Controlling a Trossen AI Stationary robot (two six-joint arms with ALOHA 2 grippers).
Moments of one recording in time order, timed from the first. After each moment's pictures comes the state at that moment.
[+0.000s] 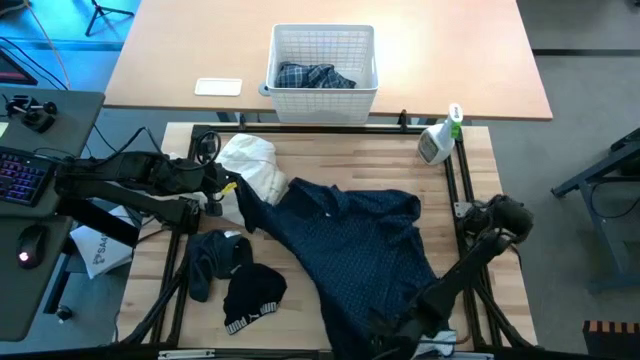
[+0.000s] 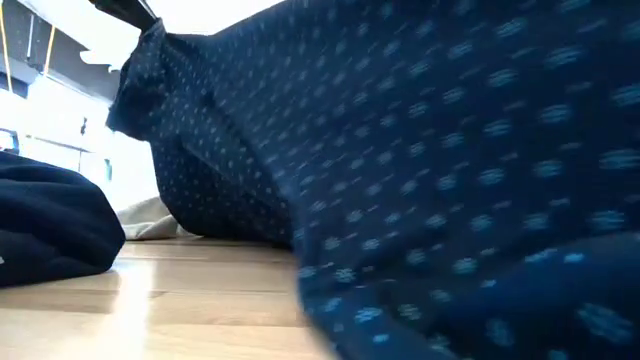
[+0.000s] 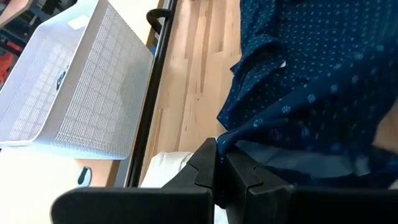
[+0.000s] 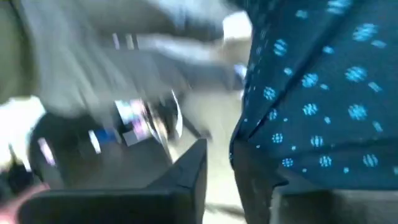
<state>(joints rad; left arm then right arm) -0.12 0.80 1.05 -0.99 -0.53 0.20 0.84 1.87 1.26 -0.20 -0.22 1.32</state>
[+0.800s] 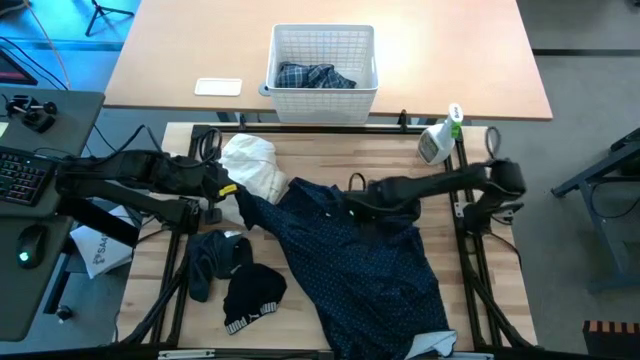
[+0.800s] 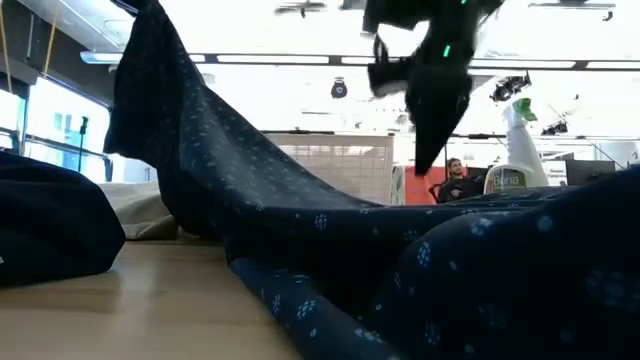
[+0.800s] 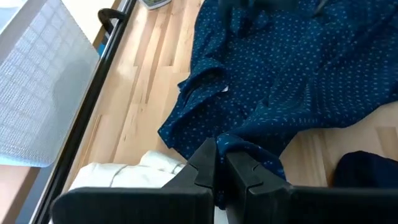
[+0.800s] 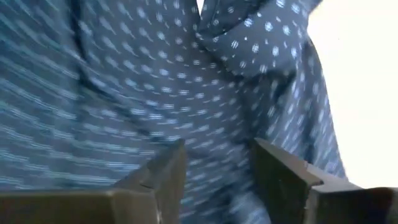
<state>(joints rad) -0.12 0.83 1.08 -0.97 -0.31 0.00 0.04 1.72 1.26 -0.89 0.13 0.27</state>
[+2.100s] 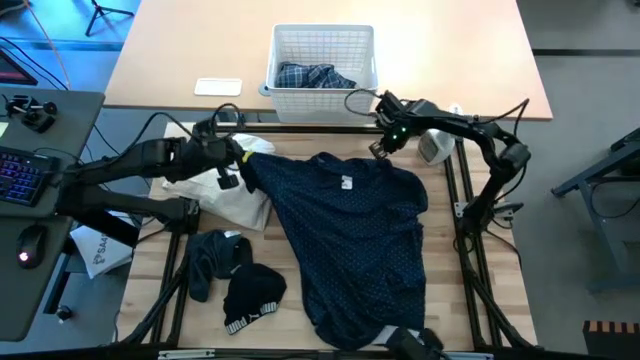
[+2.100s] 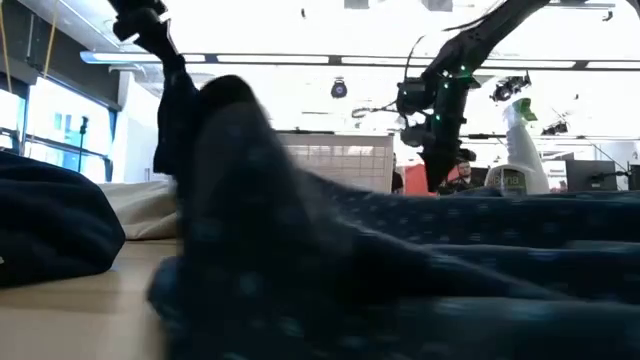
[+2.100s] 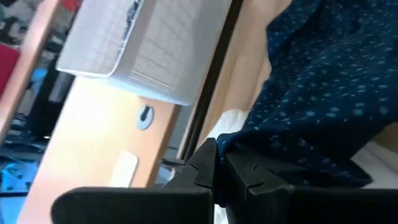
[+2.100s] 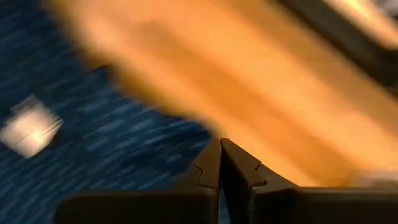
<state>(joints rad) 0.21 0.93 1.08 -0.97 -0.62 0.29 -0.77 1.72 1.26 -0.85 -0.07 0.13</state>
